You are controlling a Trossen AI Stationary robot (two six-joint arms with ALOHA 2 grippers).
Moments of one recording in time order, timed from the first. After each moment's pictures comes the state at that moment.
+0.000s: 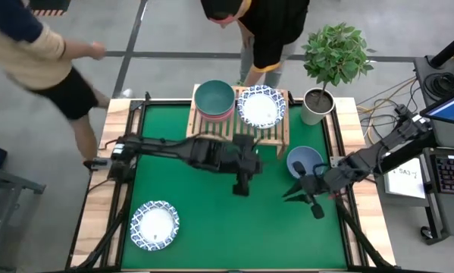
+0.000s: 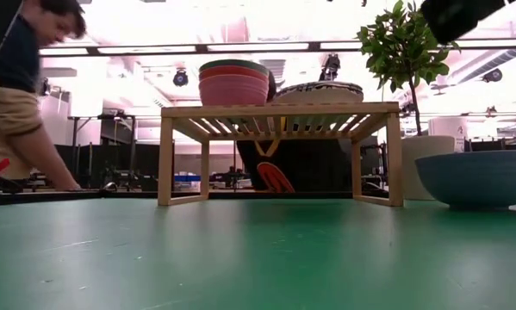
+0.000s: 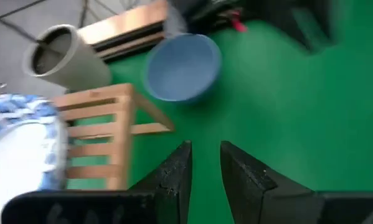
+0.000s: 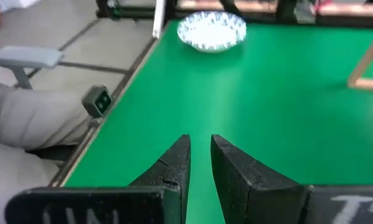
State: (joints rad) left arm -0.17 2.01 2.15 -0.91 -0.30 0.15; right arm 0.55 0.86 0.63 -0.20 0.18 0.19
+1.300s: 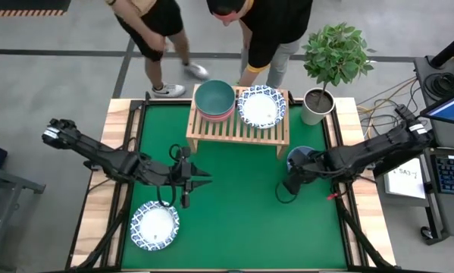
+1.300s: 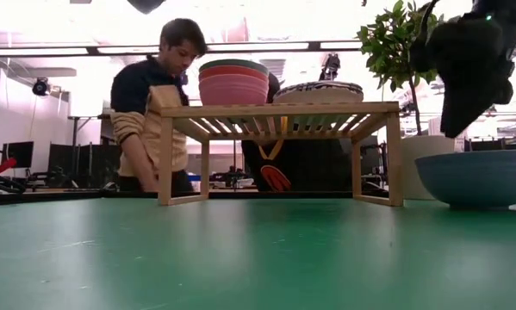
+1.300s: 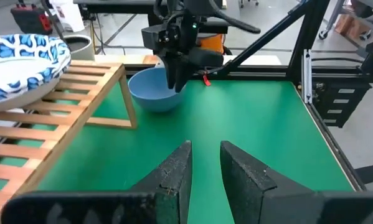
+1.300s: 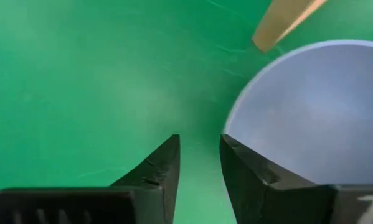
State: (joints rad) left arm -0.39 1.17 0.92 -0.11 -0.44 -0.17; right arm 0.28 1.12 0.79 -0.89 0.23 1.02
